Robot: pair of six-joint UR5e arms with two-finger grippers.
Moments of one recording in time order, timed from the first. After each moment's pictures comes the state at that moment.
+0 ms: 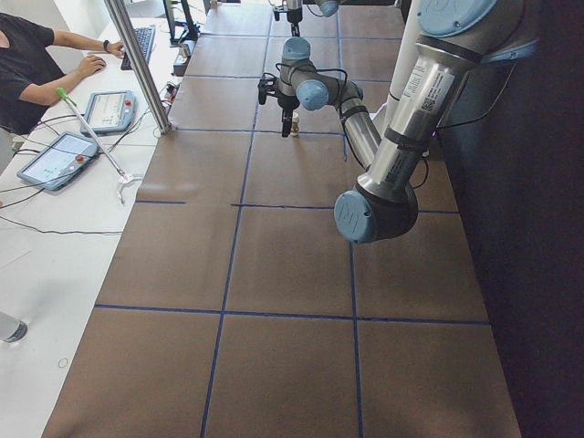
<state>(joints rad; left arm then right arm) -0.71 -2.01 -2.06 -1.51 -1.98 -1.17 0.96 -1.53 1.96 -1.45 2.23 0.65</state>
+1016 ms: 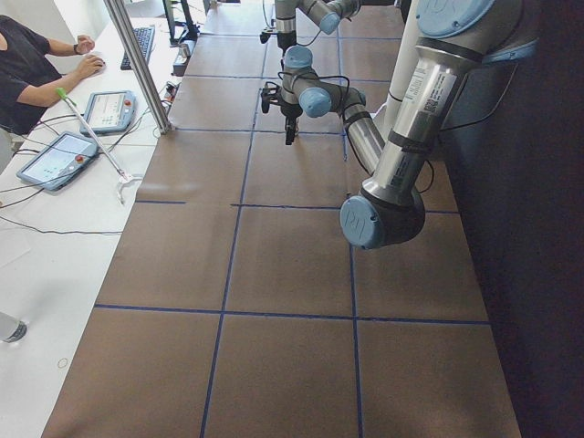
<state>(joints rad) -0.69 -1.96 -2.06 -1.53 -1.98 -1.18 0.68 -0.88 1.83 -1.71 2.14 1.33</state>
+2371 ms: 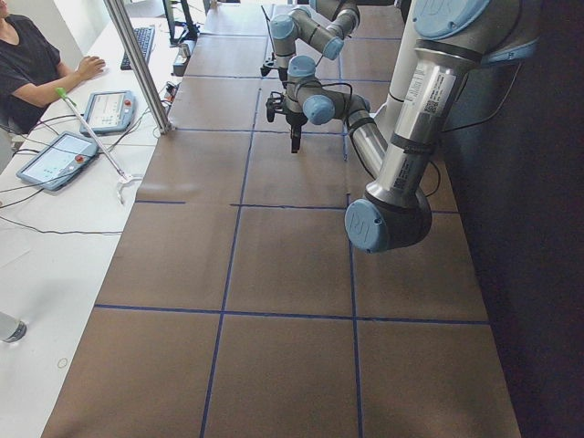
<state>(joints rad) -0.66 -1.93 -2.06 -1.53 -1.97 -1.18 0.56 -0.65 1.57 -1.81 2.08 1.50</state>
